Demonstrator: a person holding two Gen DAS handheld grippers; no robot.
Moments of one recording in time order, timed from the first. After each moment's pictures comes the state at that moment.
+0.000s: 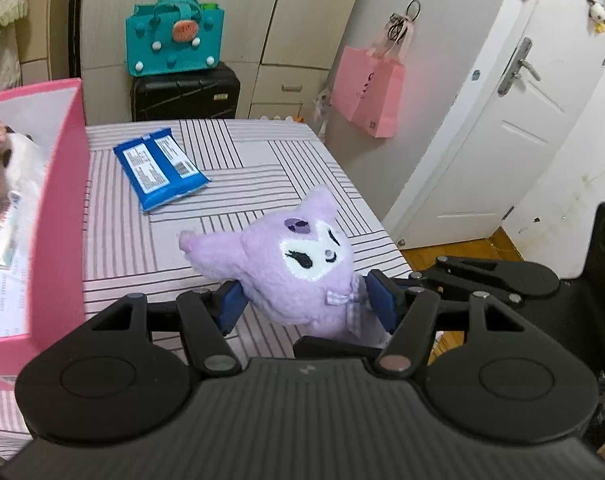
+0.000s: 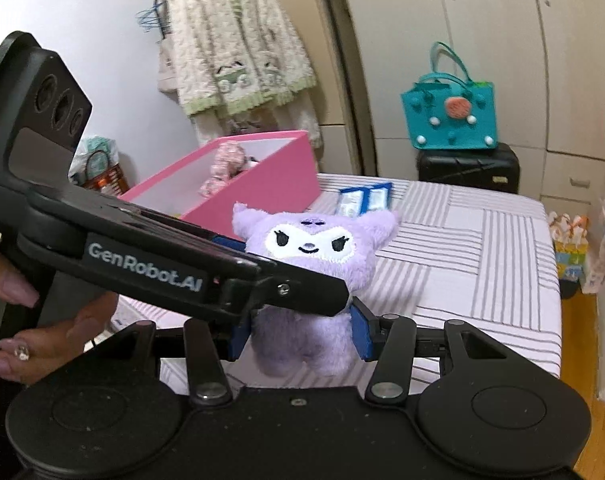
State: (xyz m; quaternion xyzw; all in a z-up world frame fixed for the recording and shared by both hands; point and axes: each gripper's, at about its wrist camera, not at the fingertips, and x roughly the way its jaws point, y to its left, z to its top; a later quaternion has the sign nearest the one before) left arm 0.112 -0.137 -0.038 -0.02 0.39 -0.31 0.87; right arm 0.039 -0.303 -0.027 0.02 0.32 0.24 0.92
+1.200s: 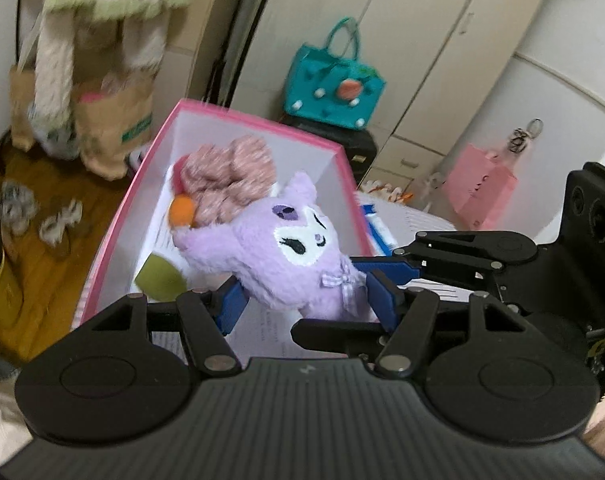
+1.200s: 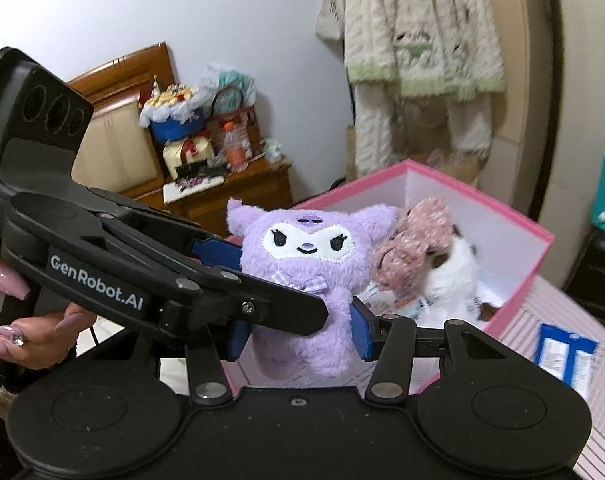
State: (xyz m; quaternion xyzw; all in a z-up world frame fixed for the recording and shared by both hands) left arm 0.171 0.074 -0.016 -0.15 0.37 -0.16 0.90; right arm 0.171 -0.111 0.009 -0.09 0.35 0.45 0.82
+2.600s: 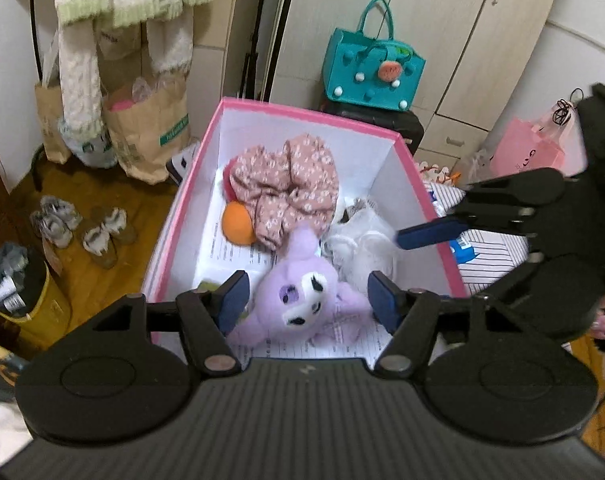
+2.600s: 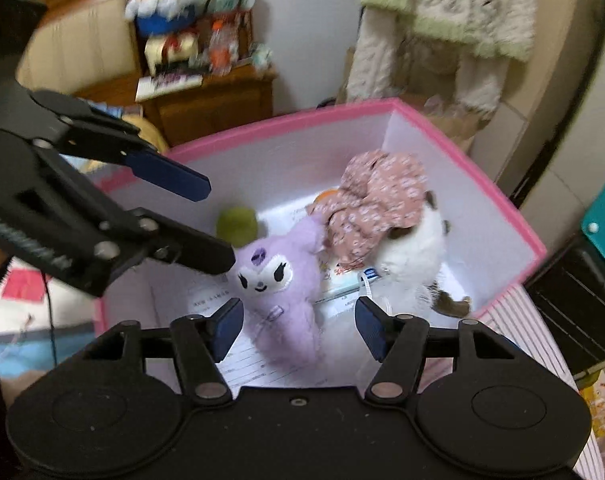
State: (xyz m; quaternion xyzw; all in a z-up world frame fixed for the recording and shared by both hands) left arm 0.192 0.080 -0.017 -0.07 0.39 -0.11 0.91; right arm 0.215 -0.097 0.011 -0.23 0.41 0.42 0.78
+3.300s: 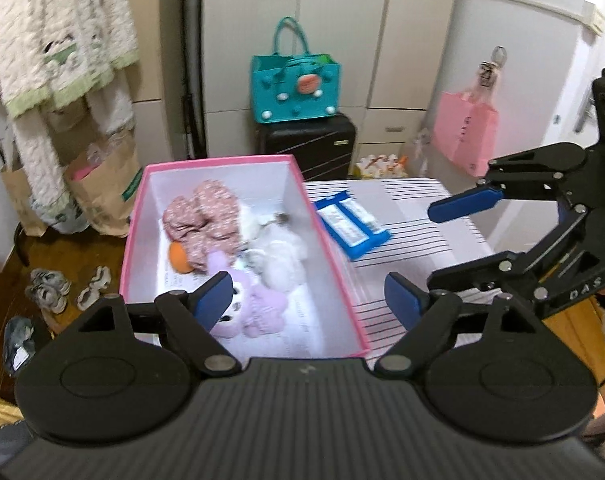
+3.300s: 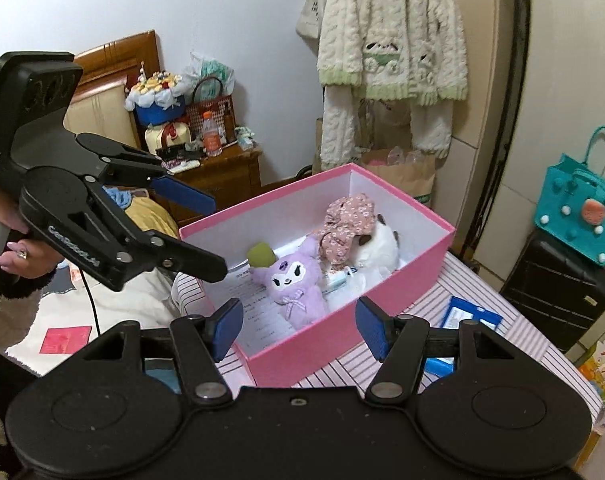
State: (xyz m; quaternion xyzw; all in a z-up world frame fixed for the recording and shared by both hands) left arm 0.125 0.022 0.051 0.02 0.35 -0.19 0.92; right arm 0.131 -0.195 0.087 -0.14 0.34 0.41 0.84
